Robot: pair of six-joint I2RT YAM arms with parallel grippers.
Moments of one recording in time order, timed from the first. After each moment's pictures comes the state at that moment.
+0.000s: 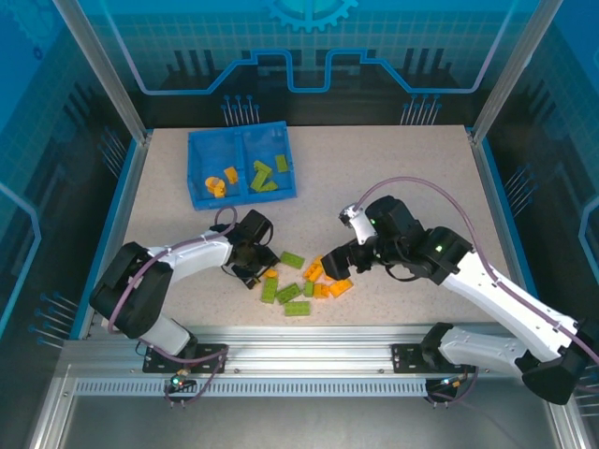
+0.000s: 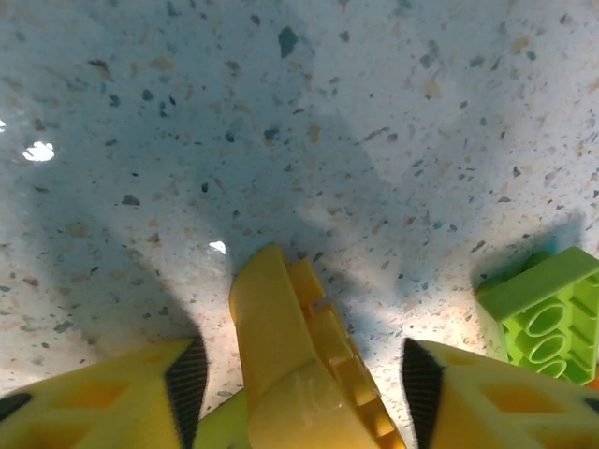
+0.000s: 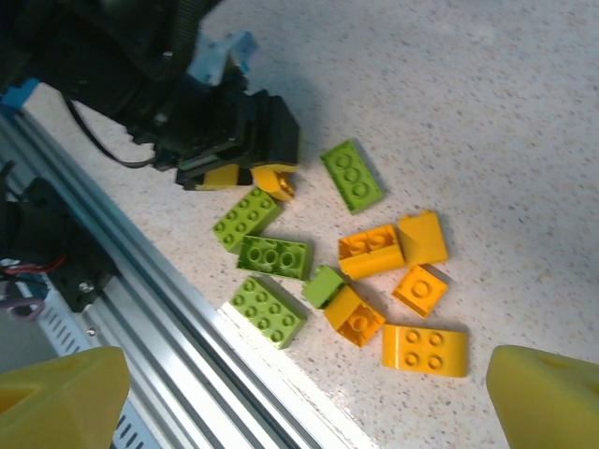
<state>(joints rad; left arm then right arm) -0.53 1.55 0.80 -0.57 0.18 -1.34 0.77 1.06 1.08 -0.86 -0.18 0.30</state>
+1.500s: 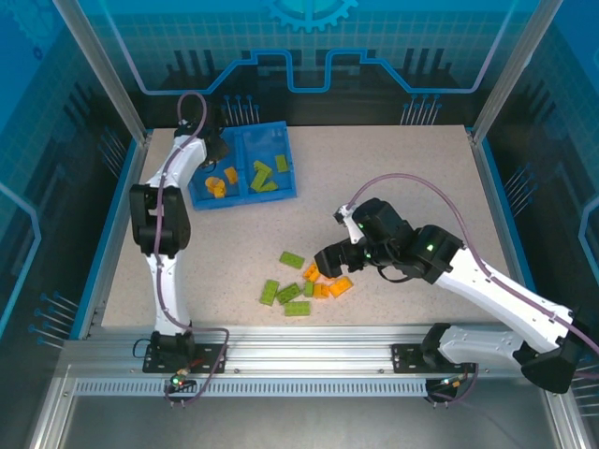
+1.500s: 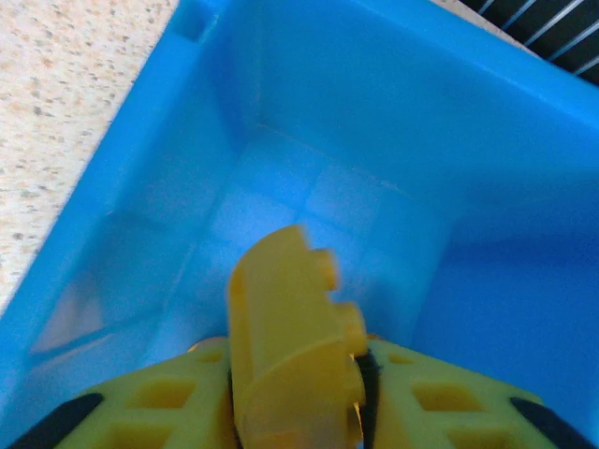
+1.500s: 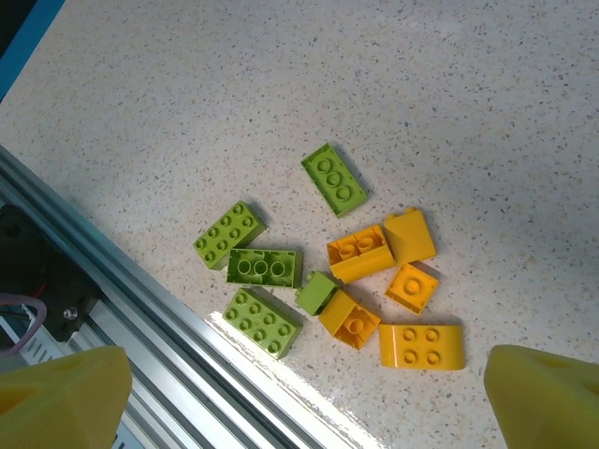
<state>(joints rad) -0.02 2.23 2.01 -0.79 -0.25 -0.65 0.87 1.10 1.14 -0.89 -0.04 0.42</state>
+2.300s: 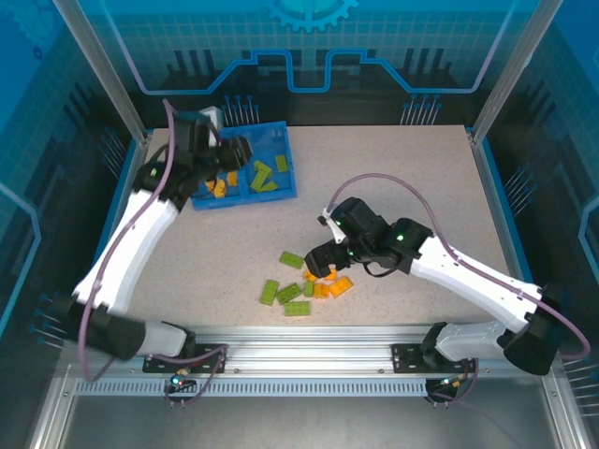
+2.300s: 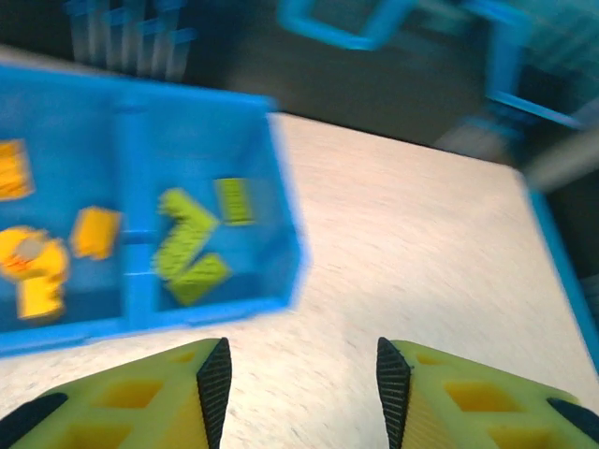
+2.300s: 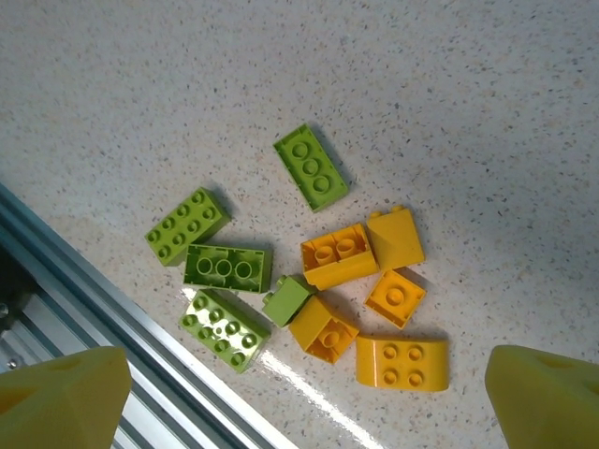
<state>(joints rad) -0.30 1.31 1.48 -0.69 0.06 -0.46 0.87 1.27 1.15 -0.84 -0.02 0.34</state>
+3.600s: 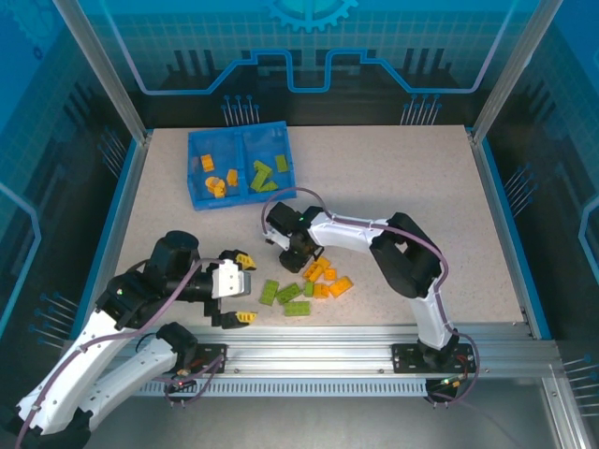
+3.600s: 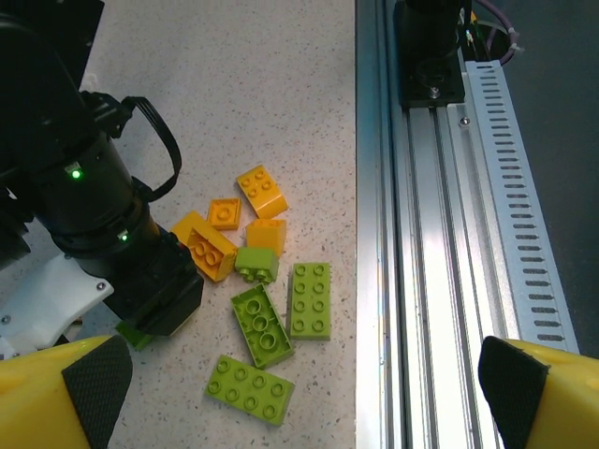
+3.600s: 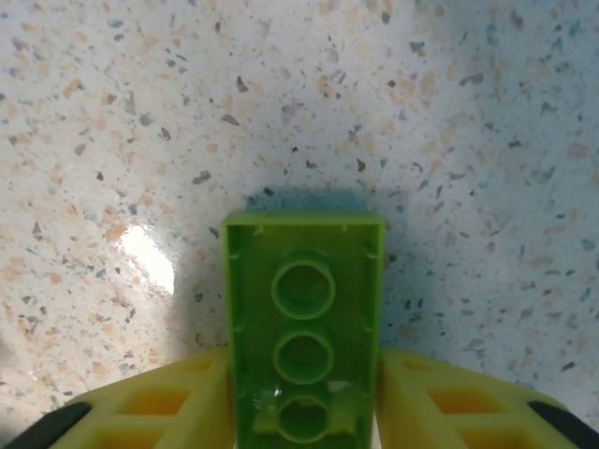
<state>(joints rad) -0.54 0.62 0.83 -0.95 0.64 0.68 0.88 2.07 1.48 -0.76 0.02 -0.08</state>
